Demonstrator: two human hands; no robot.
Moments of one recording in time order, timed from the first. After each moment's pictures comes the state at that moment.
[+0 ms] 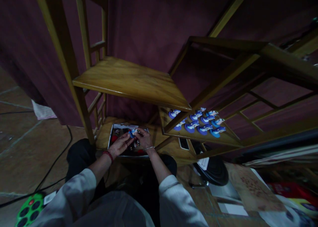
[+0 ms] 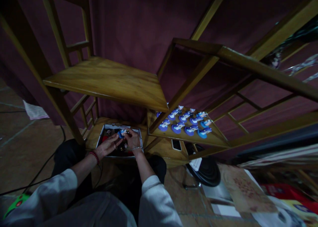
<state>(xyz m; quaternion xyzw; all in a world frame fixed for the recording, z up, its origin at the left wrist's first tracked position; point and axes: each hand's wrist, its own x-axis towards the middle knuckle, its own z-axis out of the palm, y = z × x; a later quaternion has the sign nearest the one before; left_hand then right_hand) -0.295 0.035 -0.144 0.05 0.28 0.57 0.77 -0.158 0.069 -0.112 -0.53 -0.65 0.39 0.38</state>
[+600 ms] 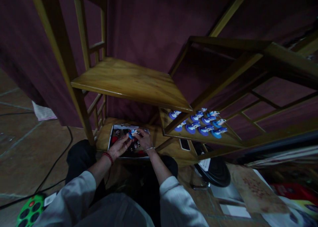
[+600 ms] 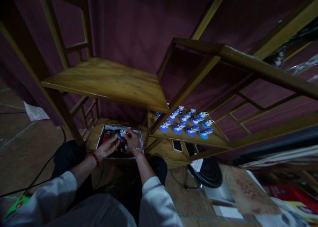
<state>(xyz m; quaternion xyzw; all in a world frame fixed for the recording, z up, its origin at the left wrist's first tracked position) -0.297 0.036 -0.142 0.03 0.31 0.56 0.77 -0.162 0.068 -0.107 -0.52 -0.64 0.40 0.40</state>
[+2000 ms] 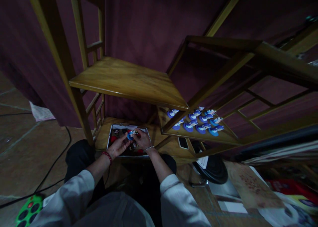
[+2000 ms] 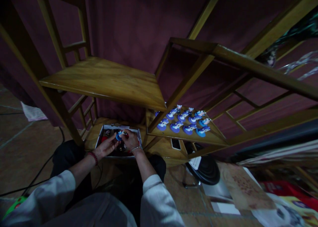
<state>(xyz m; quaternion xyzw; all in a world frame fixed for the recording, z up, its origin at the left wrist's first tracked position) -0.298 0.034 -0.138 0.06 0.31 0.53 0.79 -0.158 0.062 -0.095 -0.51 -0.75 0.30 0.29</state>
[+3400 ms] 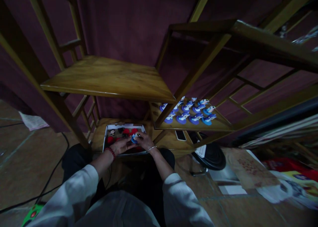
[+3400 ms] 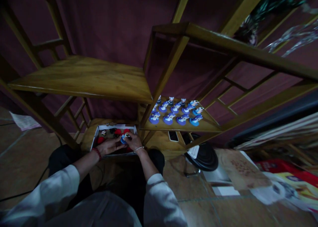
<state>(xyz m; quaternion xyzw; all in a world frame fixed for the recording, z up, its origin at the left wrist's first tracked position) -0.267 0.044 -0.142 0.09 0.42 0.40 0.81 -0.112 0.060 -0.138 -0.53 -0.68 0.40 0.31</state>
